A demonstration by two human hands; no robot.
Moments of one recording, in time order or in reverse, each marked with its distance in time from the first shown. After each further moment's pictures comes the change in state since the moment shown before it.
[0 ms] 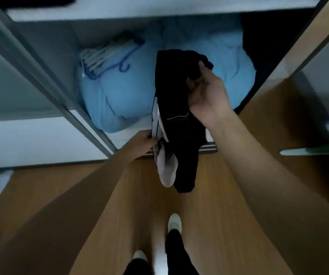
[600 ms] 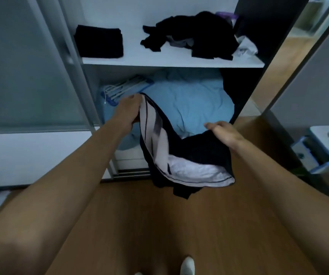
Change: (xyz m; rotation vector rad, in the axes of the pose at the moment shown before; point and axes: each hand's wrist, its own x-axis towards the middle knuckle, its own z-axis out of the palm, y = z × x) left_hand -0.175 0.104 -0.139 -0.576 0.393 0.136; right_hand -0.158 0.018 -0.015 -1.388 0.319 -0.091
